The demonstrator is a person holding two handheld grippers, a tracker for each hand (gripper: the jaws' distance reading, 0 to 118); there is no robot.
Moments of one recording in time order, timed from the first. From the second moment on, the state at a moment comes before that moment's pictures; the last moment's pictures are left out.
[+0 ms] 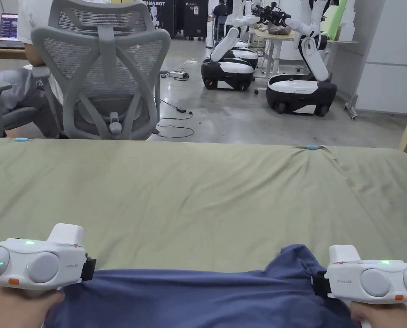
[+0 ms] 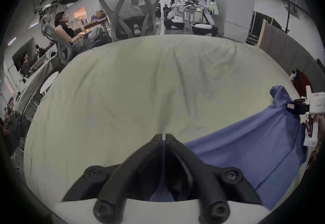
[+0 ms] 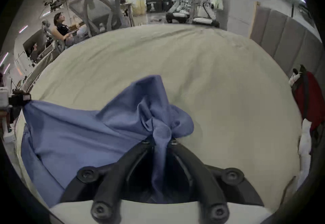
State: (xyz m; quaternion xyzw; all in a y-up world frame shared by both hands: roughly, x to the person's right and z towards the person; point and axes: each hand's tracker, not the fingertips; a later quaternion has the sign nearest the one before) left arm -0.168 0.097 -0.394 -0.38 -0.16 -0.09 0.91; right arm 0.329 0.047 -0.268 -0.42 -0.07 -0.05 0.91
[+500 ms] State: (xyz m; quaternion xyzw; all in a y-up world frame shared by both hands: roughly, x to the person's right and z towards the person) left arm -0.235 0.129 -0.204 -0.36 -0.18 -0.05 0.92; right arm 0.275 0.114 -0.053 -0.33 -0.05 0.01 0.94
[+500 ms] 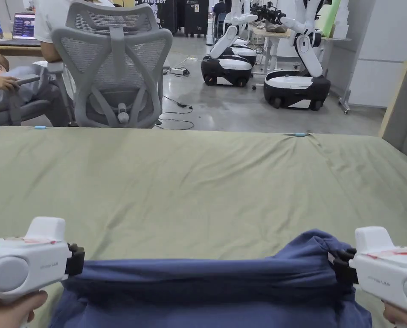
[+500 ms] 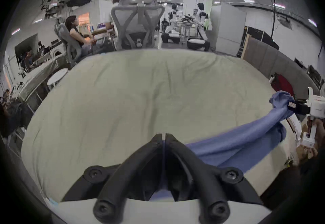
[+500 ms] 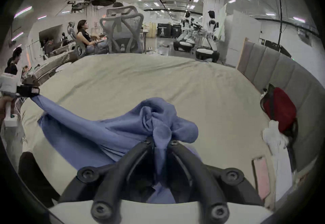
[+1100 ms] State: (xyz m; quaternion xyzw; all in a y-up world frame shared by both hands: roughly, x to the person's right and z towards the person) left arm -0.157 0.161 -0.150 -0.18 -0.16 -0.03 0.97; right arm 0.175 0.167 -0.034 -0.17 -0.05 -0.01 0.98
